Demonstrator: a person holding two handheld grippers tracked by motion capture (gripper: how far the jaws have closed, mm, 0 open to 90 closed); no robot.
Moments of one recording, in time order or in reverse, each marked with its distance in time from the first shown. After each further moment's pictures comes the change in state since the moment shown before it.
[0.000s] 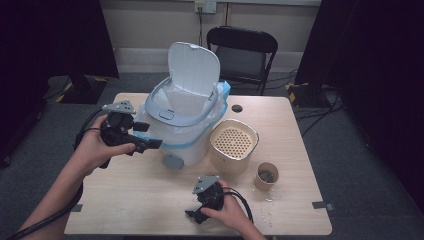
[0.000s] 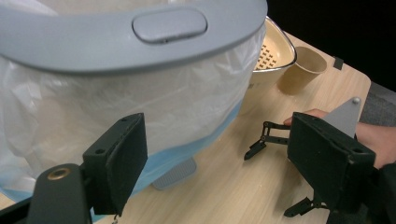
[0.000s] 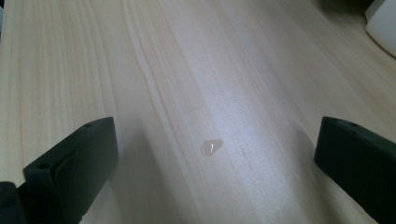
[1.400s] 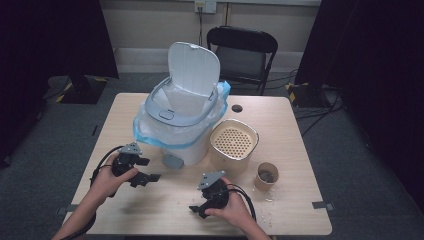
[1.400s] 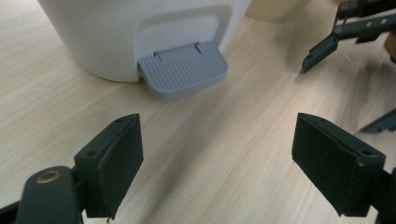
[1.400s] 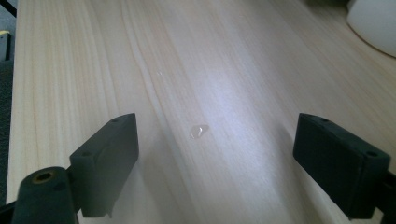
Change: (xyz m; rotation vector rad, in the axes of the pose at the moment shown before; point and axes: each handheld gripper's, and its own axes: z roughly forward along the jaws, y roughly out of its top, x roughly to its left) left arm 0.030 -0.128 0.083 0.105 -0.034 -0.049; right arm -0.012 -0.001 -0.015 0.013 0.031 0.028
